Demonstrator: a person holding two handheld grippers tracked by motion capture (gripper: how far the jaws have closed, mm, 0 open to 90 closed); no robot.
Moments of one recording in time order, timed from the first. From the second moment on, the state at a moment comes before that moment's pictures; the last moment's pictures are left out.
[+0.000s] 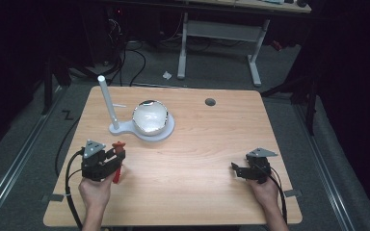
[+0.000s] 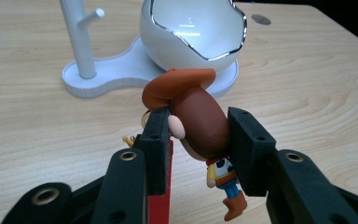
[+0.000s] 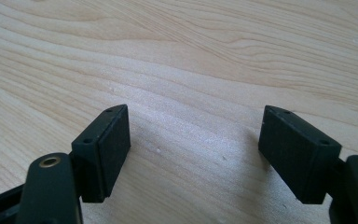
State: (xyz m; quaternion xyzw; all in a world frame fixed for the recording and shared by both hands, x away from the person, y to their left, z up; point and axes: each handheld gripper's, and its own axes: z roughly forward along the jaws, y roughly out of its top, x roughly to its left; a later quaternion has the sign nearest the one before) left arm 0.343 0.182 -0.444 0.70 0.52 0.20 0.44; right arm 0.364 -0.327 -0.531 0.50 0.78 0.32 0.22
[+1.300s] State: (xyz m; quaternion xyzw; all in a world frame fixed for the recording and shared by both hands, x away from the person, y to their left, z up) left arm 0.384 0.171 -0.351 0.72 0.46 0.19 0.48; right arm 0.364 -0.327 -0.531 0.50 0.78 0.32 0.22
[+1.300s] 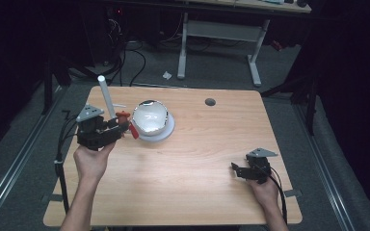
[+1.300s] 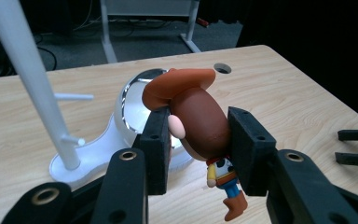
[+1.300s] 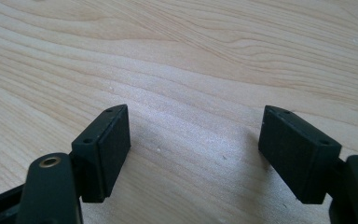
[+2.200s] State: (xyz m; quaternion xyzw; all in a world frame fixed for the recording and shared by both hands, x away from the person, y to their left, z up) left arm 0.457 0.131 -0.341 0.75 0.45 0.18 0.46; right arm 0.364 -0.327 -0.530 0.50 0.78 0.32 0.22
